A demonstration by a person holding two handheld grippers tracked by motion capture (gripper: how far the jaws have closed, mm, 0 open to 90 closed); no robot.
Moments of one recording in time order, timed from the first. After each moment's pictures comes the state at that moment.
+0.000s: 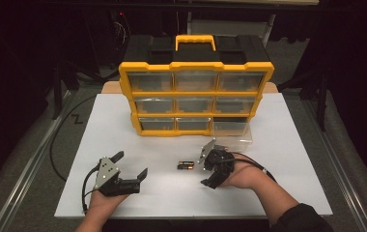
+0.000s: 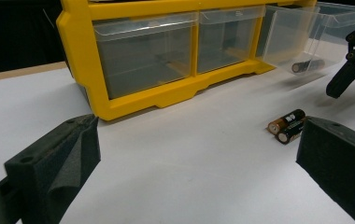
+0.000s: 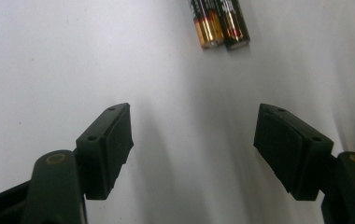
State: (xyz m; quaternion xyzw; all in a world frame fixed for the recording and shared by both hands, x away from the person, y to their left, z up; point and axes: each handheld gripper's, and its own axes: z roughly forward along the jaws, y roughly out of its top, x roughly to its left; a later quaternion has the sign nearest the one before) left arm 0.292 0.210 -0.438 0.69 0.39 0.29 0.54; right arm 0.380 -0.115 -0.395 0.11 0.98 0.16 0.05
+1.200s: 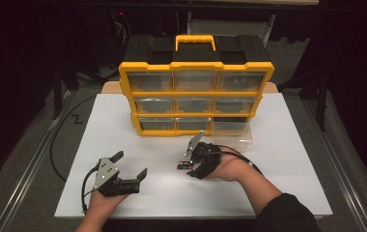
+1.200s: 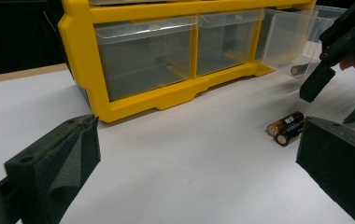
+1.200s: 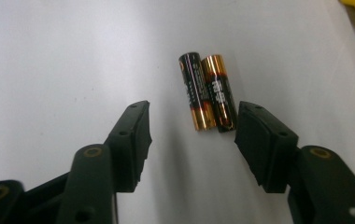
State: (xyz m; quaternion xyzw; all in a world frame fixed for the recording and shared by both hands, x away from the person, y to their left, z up) left arm 0.291 0.211 -0.437 0.69 0.38 0.30 0.54; right arm 0.394 -0.080 -0.386 0.09 0.97 0.20 0.05
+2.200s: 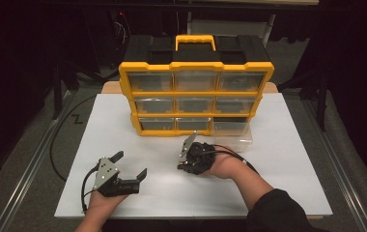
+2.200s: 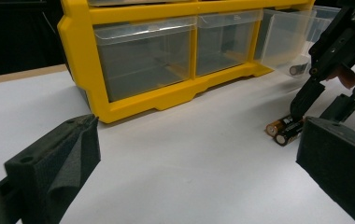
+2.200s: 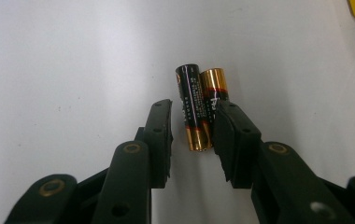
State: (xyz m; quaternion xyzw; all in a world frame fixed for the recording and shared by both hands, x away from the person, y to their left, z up) left arm 0.290 0.212 -0.436 0.69 0.38 0.30 0.54; right arm 0.401 -0.067 -0.395 0.07 0.98 0.19 0.05
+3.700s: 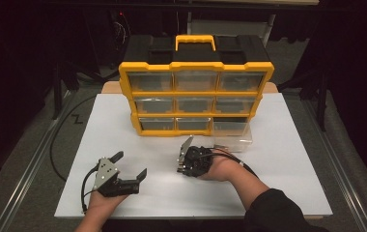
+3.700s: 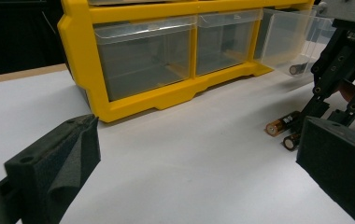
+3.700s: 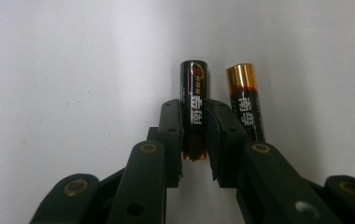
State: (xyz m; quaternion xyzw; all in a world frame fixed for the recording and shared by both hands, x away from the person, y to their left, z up) left arm 0.290 0.212 -0.437 0.69 0.38 0.29 0.54; right arm 0.398 -0.061 -0.407 0.04 0.98 0.17 0.04
